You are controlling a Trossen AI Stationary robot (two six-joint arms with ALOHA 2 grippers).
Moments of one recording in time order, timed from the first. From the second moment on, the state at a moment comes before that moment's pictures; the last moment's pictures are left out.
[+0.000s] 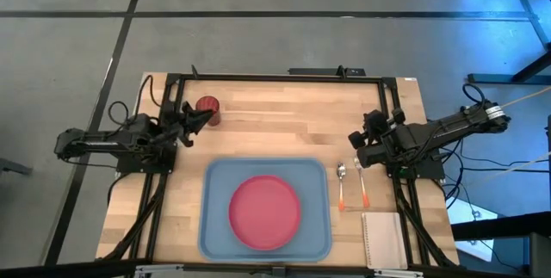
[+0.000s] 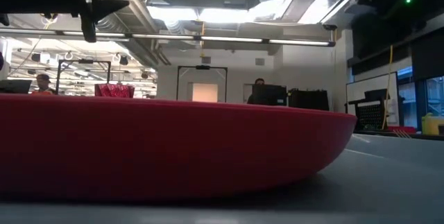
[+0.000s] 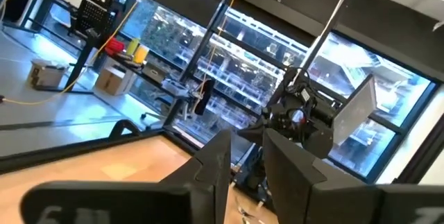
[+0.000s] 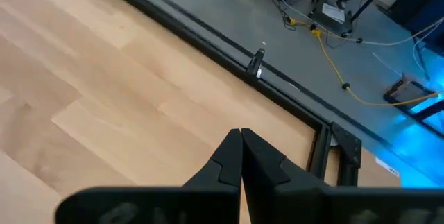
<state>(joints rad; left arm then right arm) 0.07 0.21 0.13 0.38 -0.31 -0.48 0.28 1.03 0.77 -1.28 1.03 1.17</state>
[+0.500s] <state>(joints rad) 0.07 0.21 0.13 0.43 -0.66 -0.41 0.28 1.03 0.77 -1.26 0.90 1.18</state>
